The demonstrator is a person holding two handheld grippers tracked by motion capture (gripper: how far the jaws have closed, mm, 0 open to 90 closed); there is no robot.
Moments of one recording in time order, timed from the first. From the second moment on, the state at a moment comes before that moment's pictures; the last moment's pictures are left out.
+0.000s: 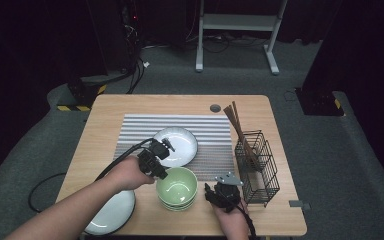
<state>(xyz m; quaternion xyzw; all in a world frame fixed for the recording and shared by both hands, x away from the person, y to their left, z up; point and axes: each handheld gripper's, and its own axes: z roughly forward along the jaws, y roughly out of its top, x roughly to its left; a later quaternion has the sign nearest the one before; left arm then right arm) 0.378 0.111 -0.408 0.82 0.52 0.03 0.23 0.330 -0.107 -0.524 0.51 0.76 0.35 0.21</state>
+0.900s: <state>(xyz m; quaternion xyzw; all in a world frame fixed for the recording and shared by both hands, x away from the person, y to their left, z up) 0.375 0.102 -0.406 0.83 0.50 0.07 0.24 0.330 -0.107 -0.524 0.51 0.76 0.35 0.21</state>
